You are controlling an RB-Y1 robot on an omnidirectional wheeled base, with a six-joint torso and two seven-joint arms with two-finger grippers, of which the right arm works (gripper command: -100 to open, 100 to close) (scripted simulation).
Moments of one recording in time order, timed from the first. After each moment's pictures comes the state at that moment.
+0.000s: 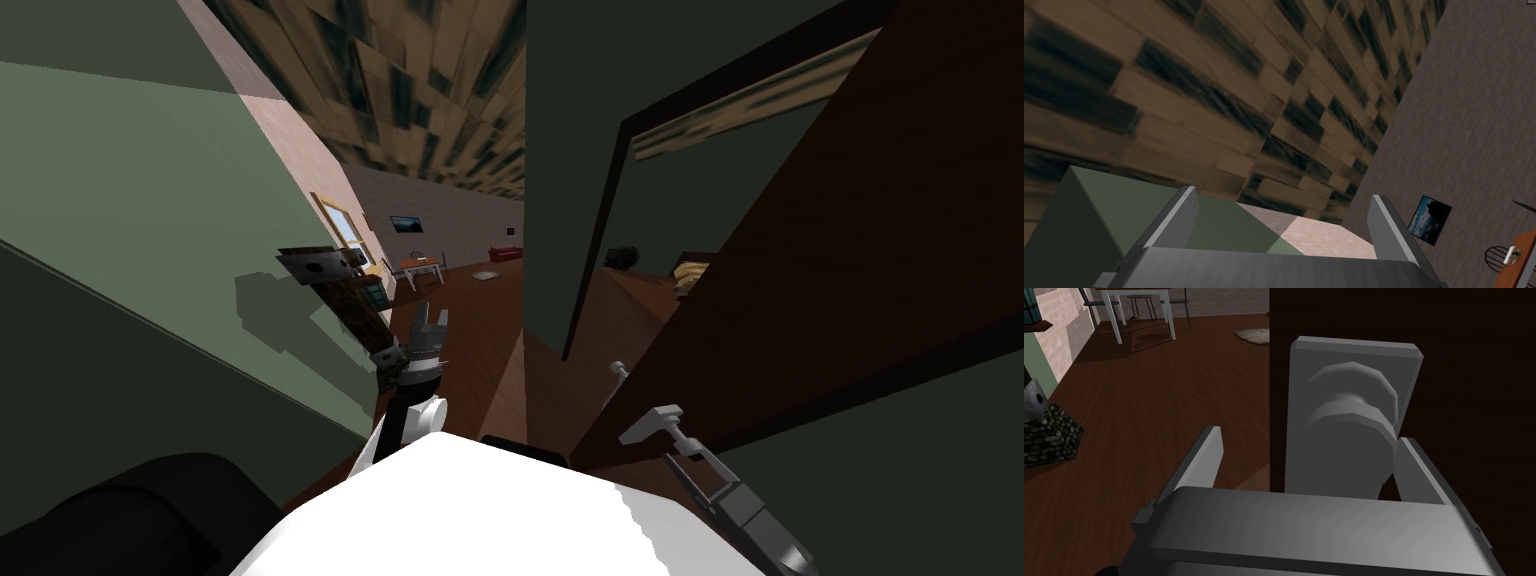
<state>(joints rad) 0.49 -0.95 0.48 -1.12 -0.41 -1.31 -1.93</state>
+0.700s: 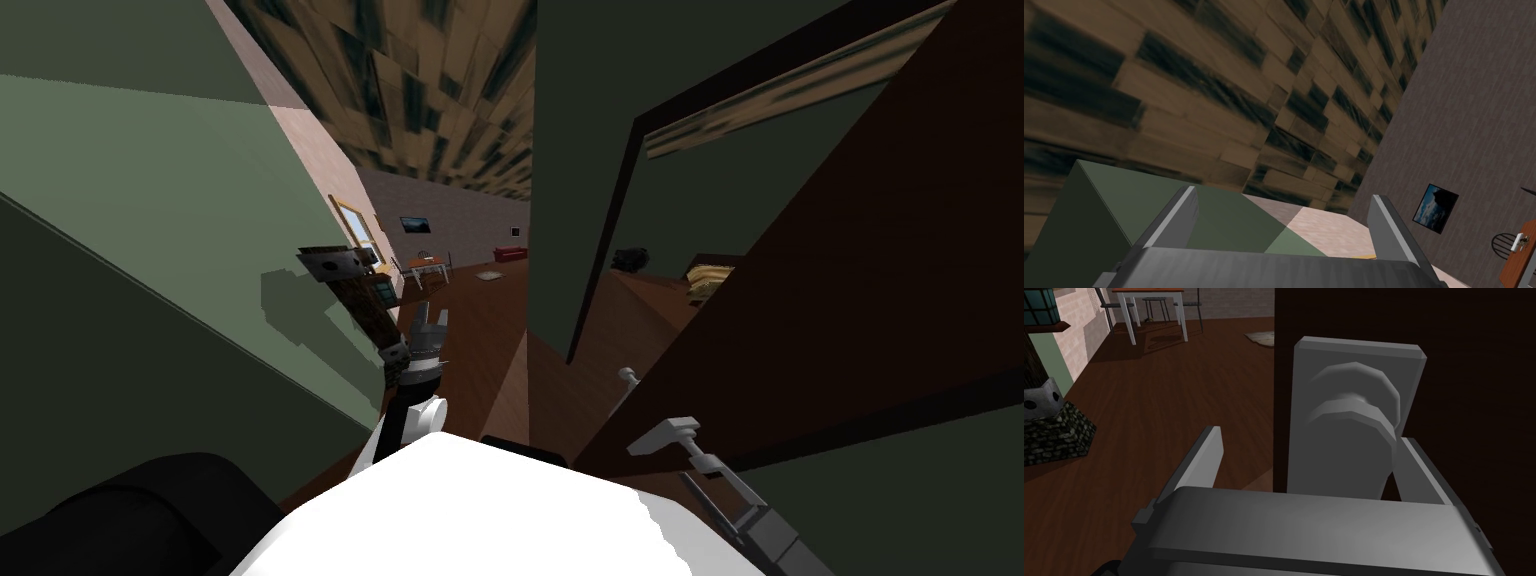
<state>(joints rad) 0.48 -0.94 0.49 -1.00 -0.40 -1.43 -1.97</state>
